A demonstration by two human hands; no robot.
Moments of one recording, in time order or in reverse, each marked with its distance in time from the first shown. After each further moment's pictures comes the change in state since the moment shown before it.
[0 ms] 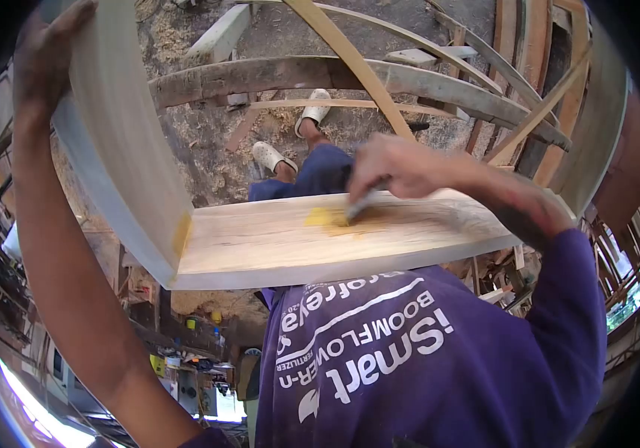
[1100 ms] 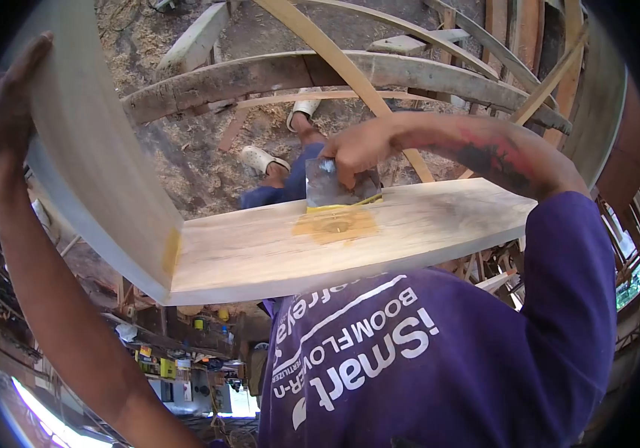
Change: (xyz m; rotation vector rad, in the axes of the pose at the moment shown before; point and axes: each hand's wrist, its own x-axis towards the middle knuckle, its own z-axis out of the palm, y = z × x) left_hand 0.001 -0.040 0.004 0.097 -0.020 0.430; right_hand 0.050 0.027 -0.019 0.303 -0.480 0.680
